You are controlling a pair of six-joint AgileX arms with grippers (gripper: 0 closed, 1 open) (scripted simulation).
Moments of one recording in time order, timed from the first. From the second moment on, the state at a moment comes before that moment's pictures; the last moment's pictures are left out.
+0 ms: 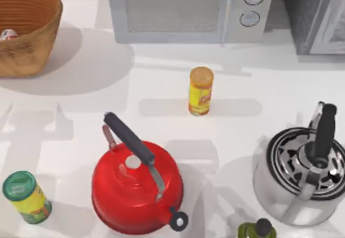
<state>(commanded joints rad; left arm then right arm) 0.03 0.56 0.59 -0.26 0.02 0.00 0.00 0.00 0.00 0.00 0.00 0.00</state>
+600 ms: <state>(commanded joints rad) 0.07 1.69 1.56 -0.82 0.07 0.03 0.00 0.00 0.00 0.00 0.00 0.00</state>
